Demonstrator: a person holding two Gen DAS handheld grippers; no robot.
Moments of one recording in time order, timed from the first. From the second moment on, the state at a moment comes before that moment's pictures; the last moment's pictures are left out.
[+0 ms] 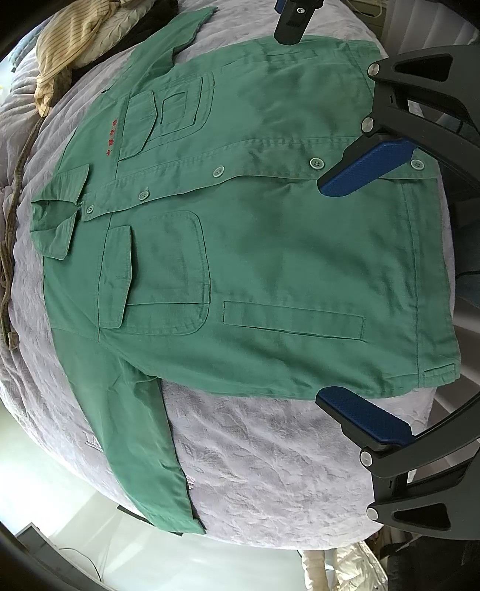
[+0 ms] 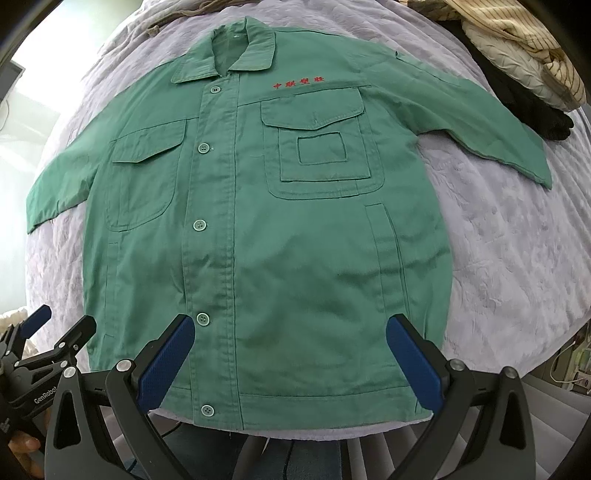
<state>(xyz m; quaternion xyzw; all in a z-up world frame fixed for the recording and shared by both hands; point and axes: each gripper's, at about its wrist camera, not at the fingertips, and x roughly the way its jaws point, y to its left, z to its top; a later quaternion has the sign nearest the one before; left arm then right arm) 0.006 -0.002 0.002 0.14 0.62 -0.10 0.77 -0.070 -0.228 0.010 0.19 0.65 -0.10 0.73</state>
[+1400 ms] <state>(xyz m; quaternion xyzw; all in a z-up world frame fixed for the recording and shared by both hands) 0.075 0.080 -0.021 -0.02 0.61 -0.12 0.78 -0.025 -0.160 -0.020 0.24 0.63 0.00 0.74</state>
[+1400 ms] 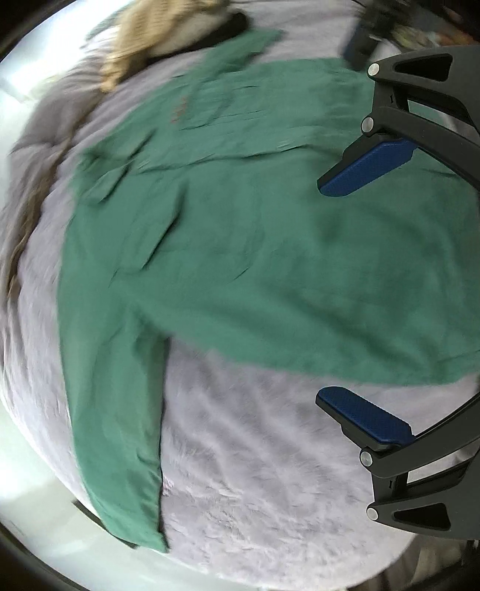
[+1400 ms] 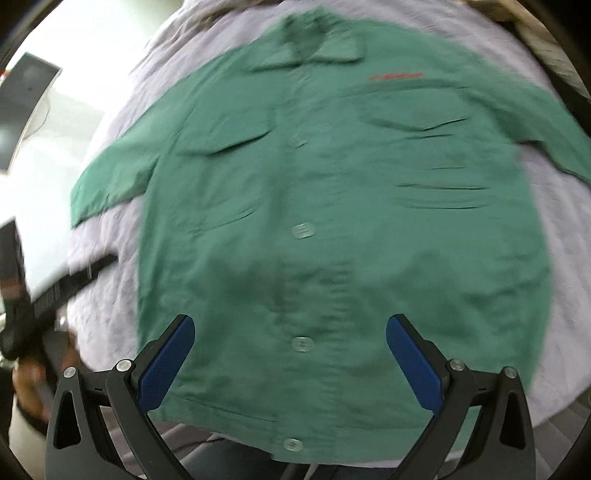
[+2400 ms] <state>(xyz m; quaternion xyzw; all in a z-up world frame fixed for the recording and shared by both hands) 0.275 0.307 -0.077 -0.29 0.41 -0.02 0.87 0.048 -0.073 -0.071 0.29 0.61 0.13 0.73</state>
